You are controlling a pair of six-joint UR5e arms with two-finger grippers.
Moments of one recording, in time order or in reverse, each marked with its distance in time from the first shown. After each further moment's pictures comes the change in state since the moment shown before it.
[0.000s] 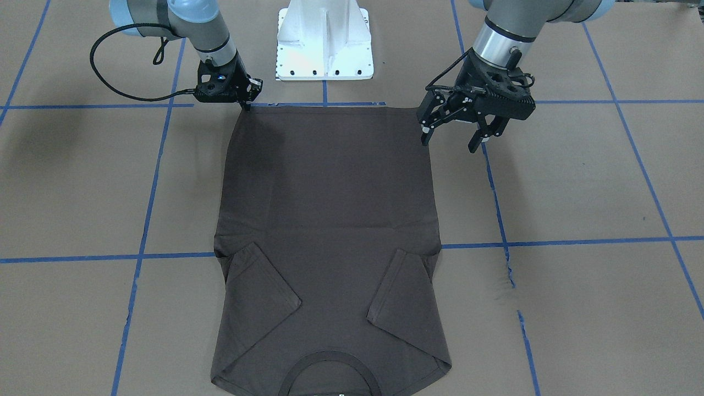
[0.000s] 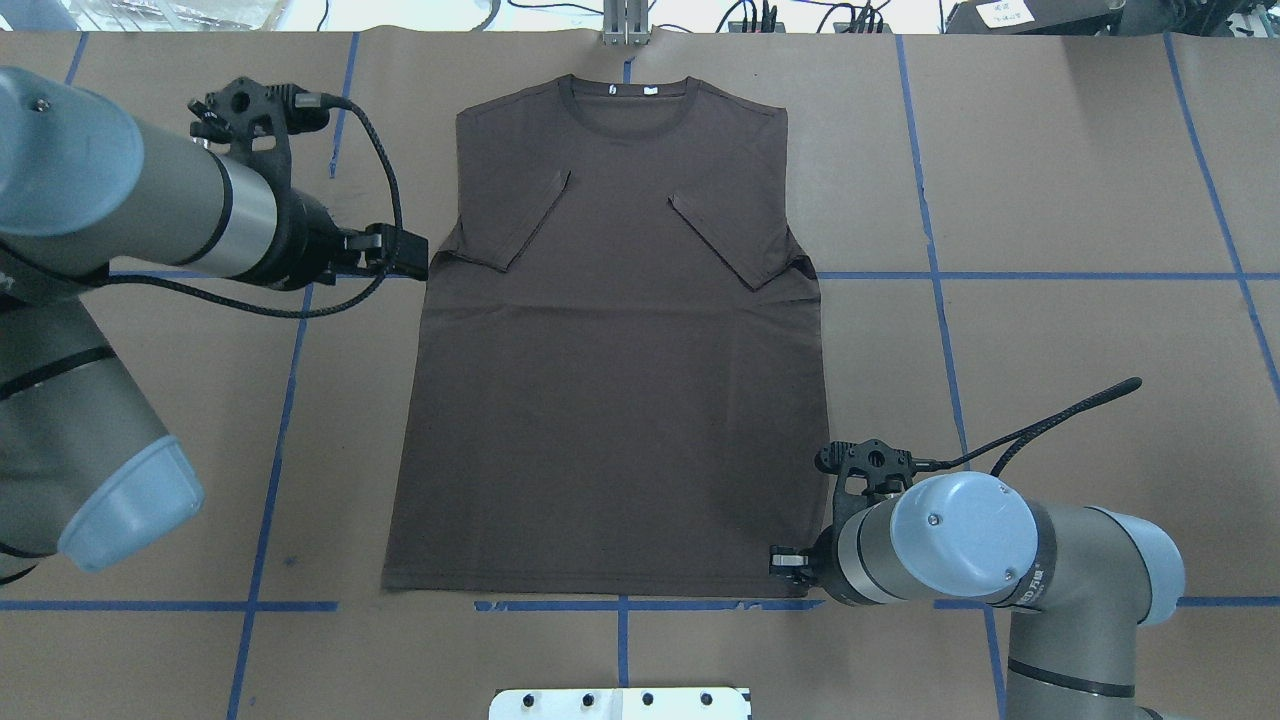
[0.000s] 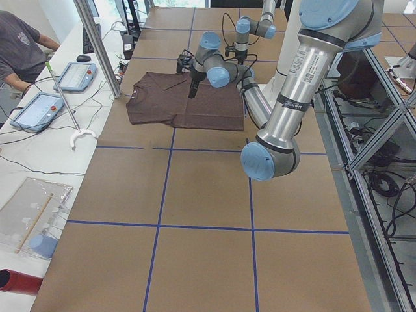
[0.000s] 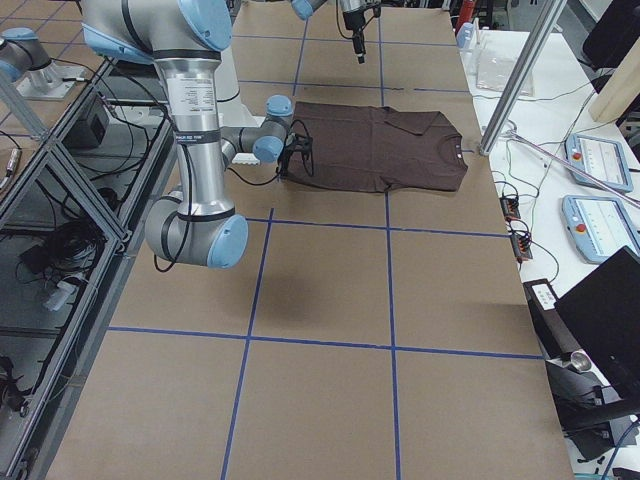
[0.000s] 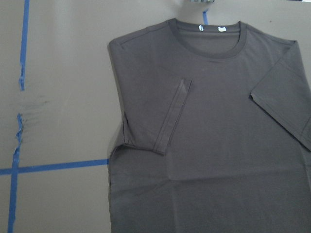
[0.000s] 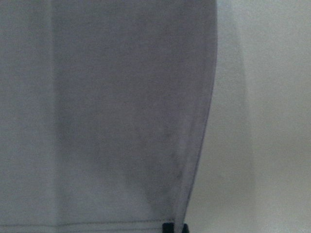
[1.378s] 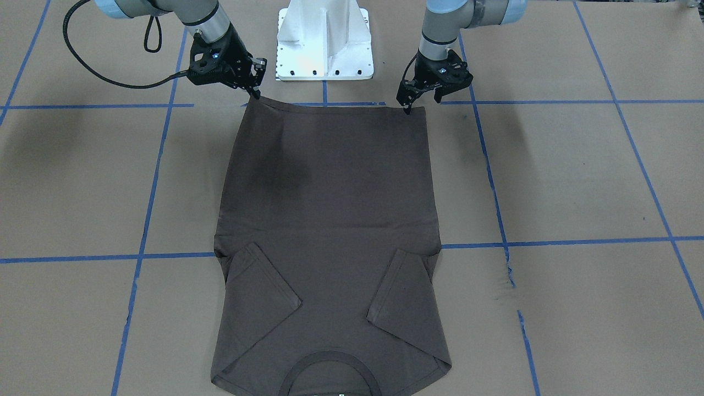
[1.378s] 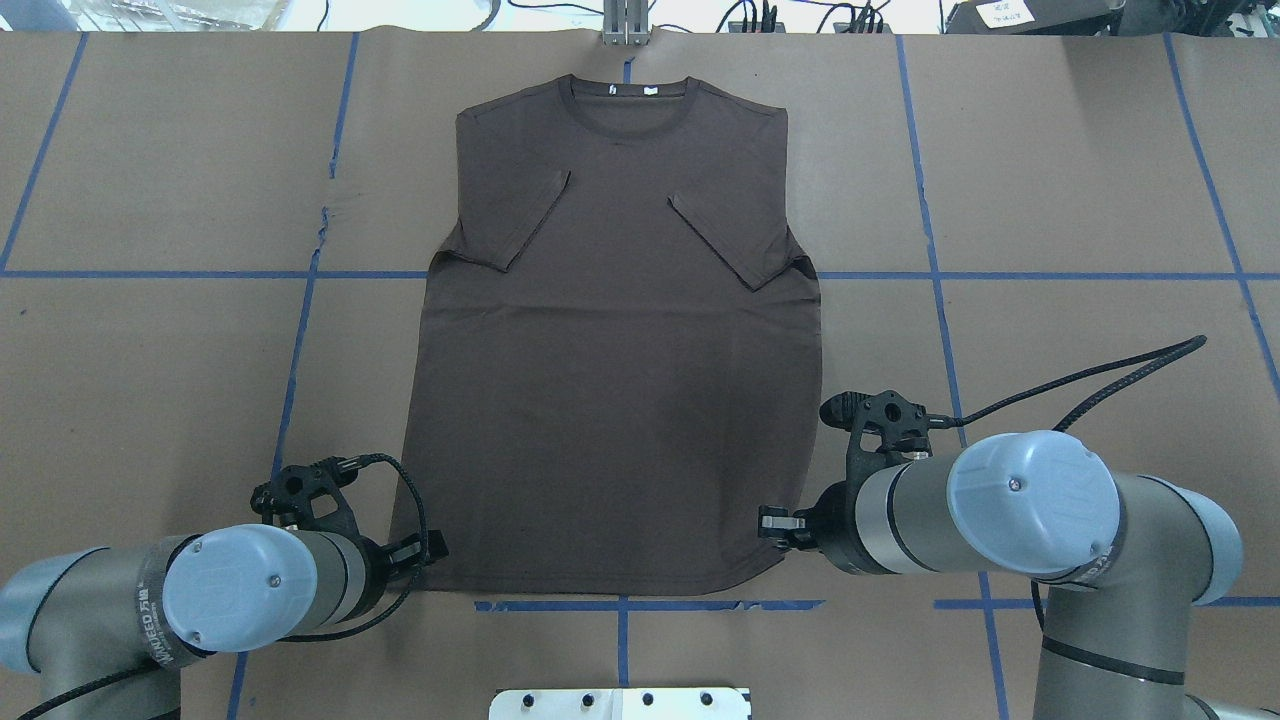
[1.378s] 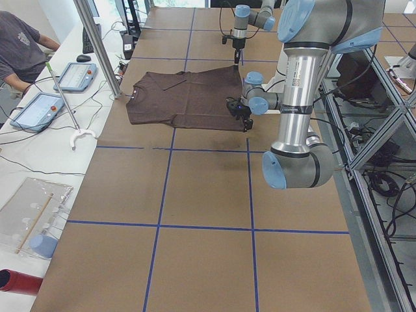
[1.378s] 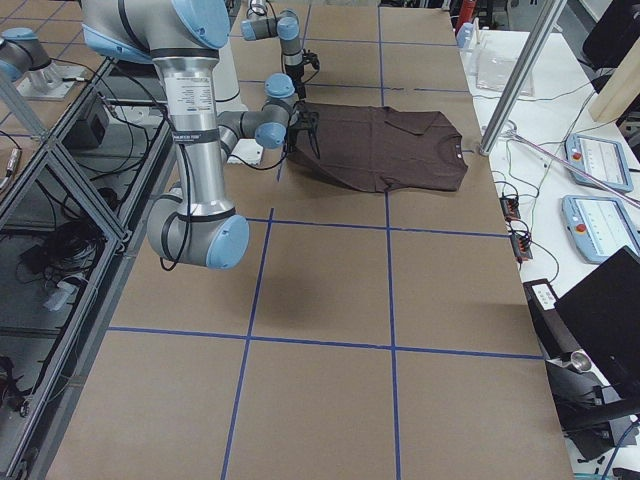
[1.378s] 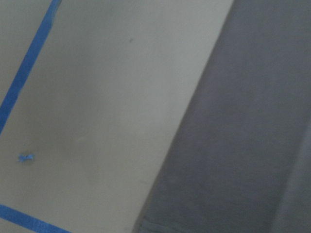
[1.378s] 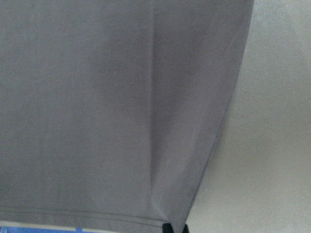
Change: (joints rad) left arm 0.514 0.219 0.007 -0.010 0.310 -0.663; right arm 0.053 0.005 0.101 0.048 0.002 -0.015
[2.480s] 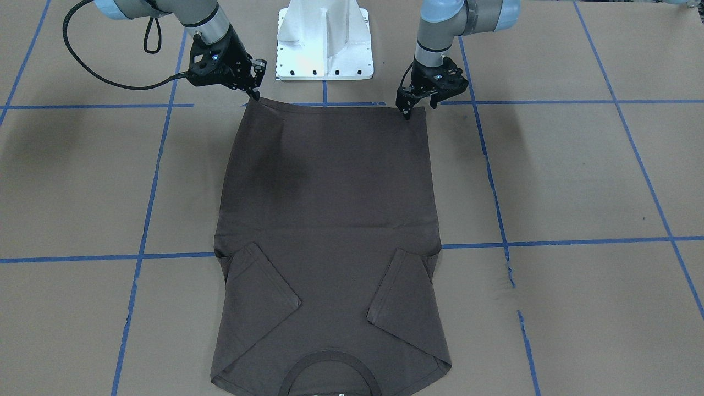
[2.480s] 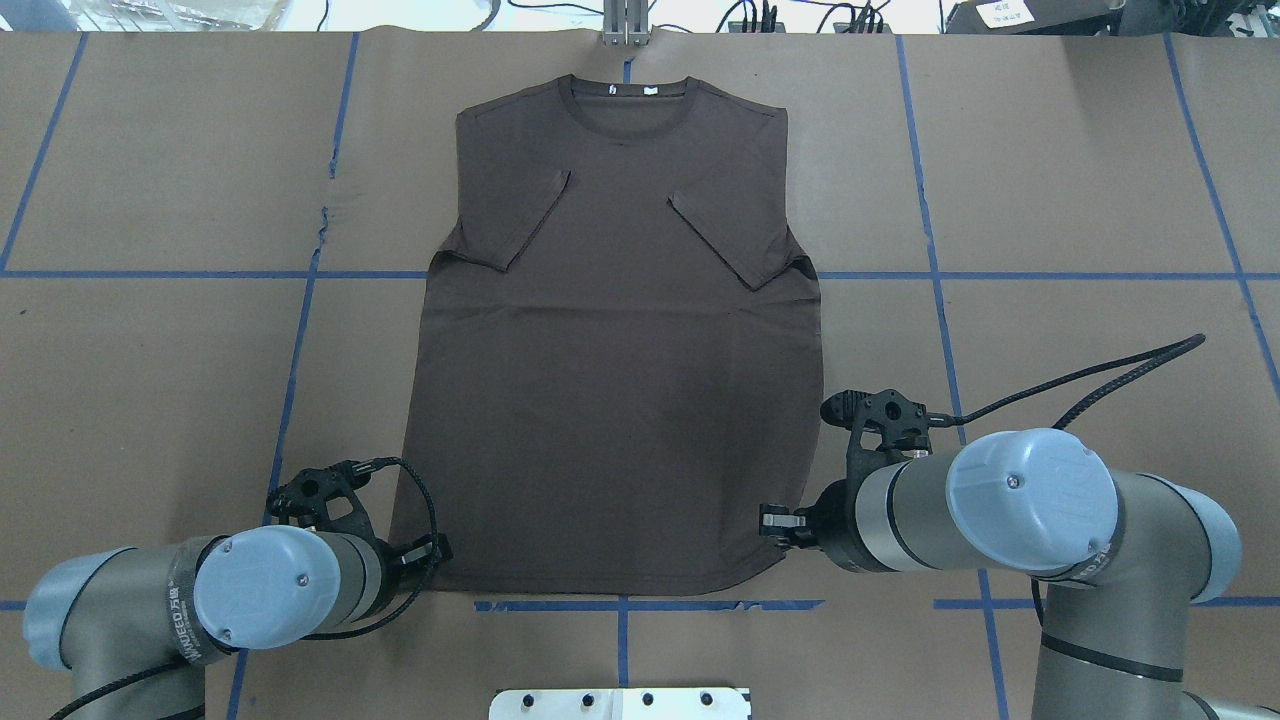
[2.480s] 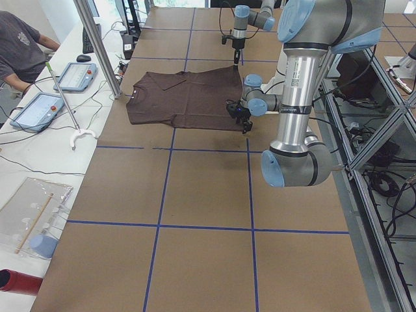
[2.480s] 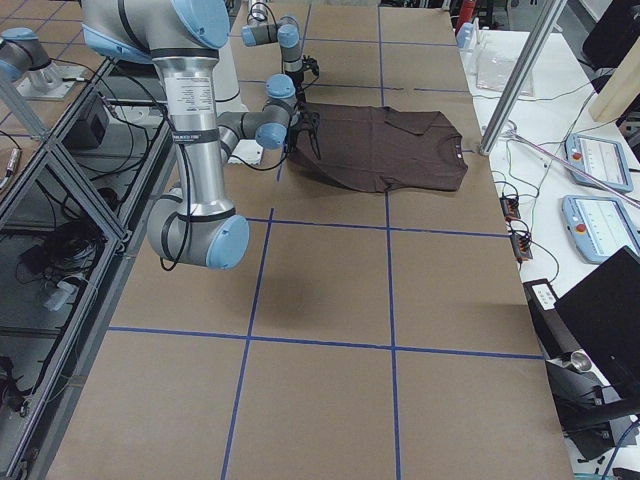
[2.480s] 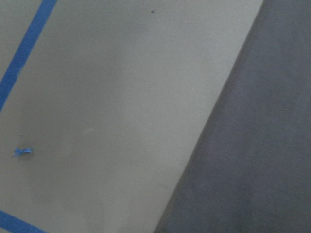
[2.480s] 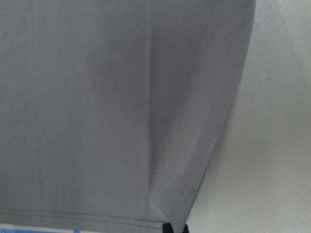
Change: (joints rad) left arm 0.003 -0.030 0.043 0.000 0.001 -0.009; right arm 0.004 0.000 -0.004 0.000 0.003 0.000
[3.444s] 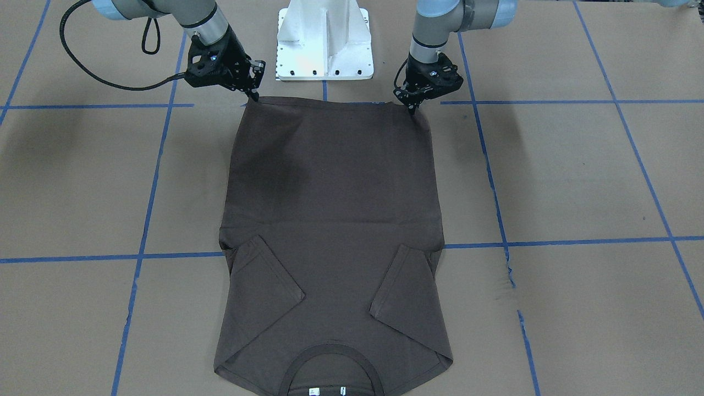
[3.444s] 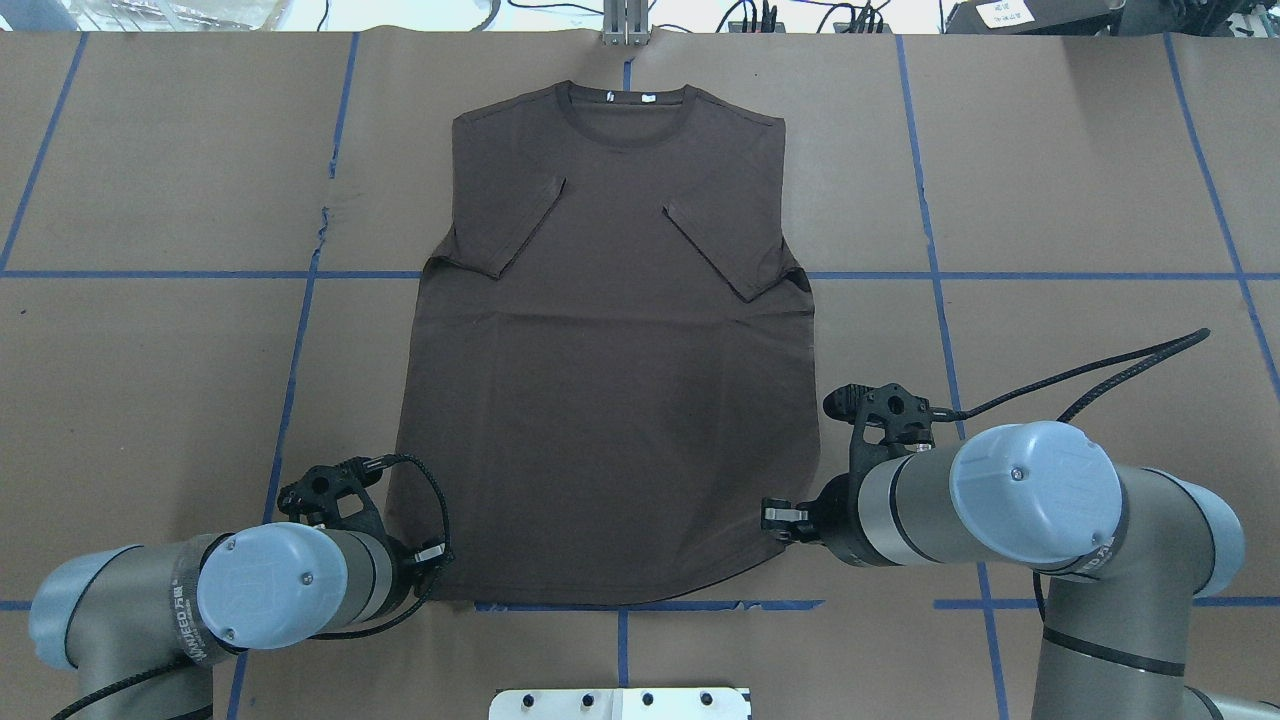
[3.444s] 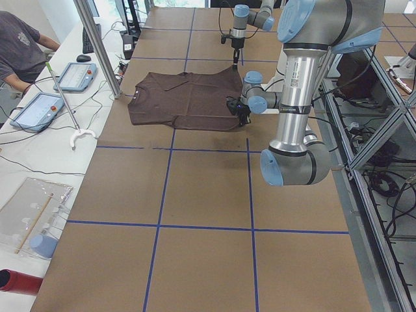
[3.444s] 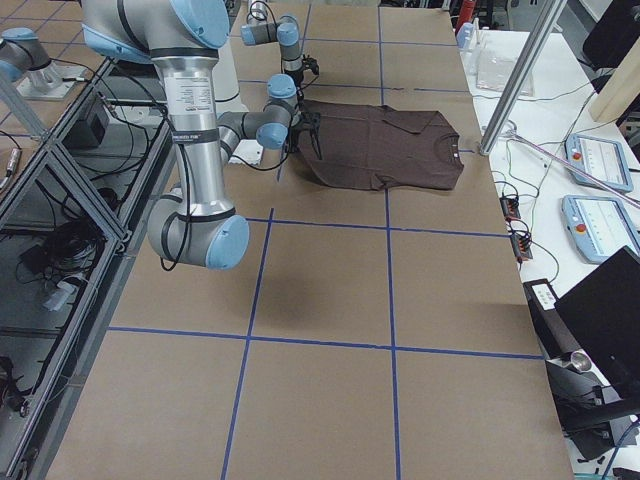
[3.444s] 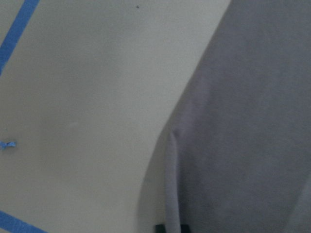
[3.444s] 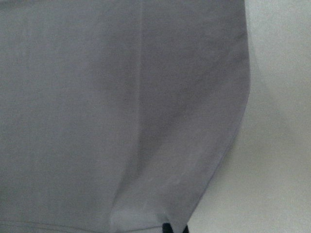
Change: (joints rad) left arm -0.001 -0.022 -0.015 0.001 -0.005 -0.002; right arm 0.010 0.000 0.000 0.000 0.005 -0.003
